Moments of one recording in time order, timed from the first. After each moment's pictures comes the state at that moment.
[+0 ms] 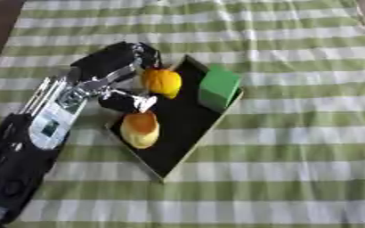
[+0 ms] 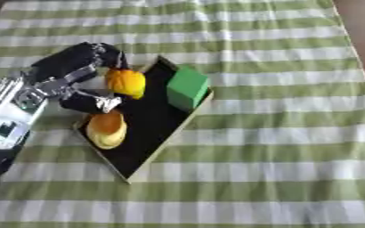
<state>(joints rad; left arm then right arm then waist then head) -0.80 0.31 -0.35 -1.44 -0.71 -0.33 -0.37 -0.25 -0.60 -0.08 -1.99 -0.17 -0.42 -0.42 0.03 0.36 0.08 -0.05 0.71</state>
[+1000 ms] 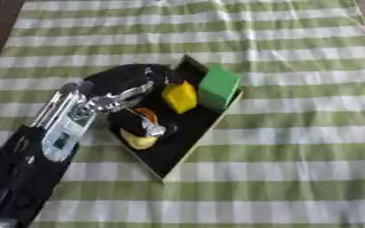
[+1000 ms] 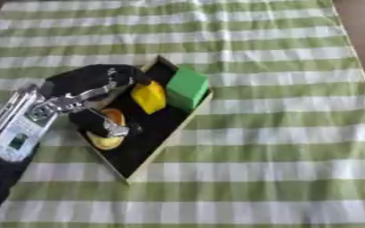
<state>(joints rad) -0.77 0.28 -0.35 -1.46 -0.79 -0.35 -0.47 -0.24 -0.59 -0.08 -1.99 -0.17 -0.42 -0.42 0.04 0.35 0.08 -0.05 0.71</state>
